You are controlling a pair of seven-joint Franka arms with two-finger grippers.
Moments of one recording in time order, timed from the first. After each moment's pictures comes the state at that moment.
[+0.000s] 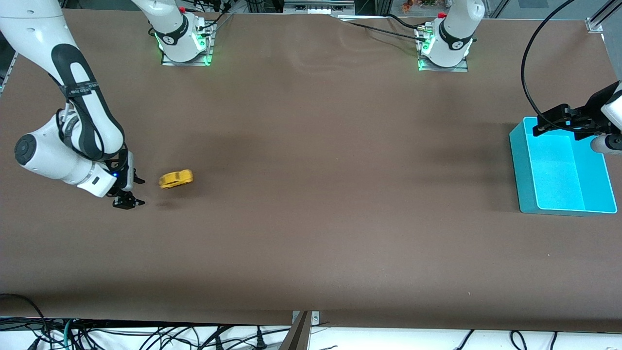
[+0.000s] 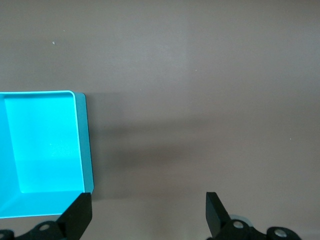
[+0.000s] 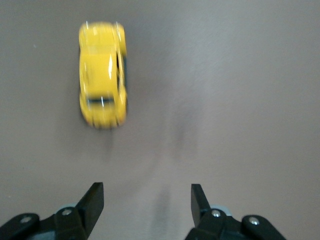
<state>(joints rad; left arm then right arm) -0.01 0.13 0.07 -1.46 -0.06 1.49 0.11 -0.16 0.48 0.06 -1.93 0.31 2.41 -2.16</state>
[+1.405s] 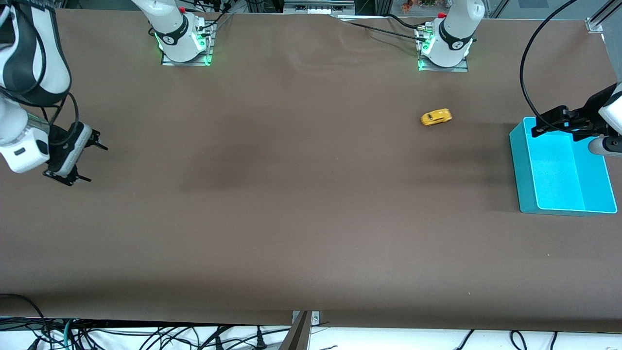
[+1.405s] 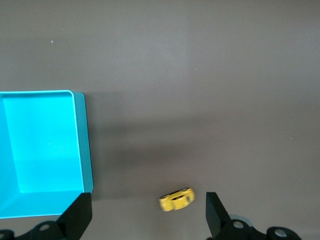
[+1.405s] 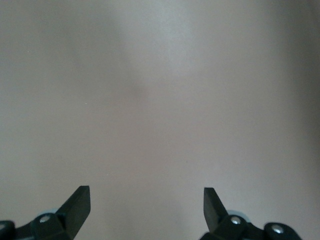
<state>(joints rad) -0.01 0.14 0.07 -1.46 -0.06 1.49 0.11 -0.17 0.12 0.05 -1.91 0.11 2.03 -1.41</state>
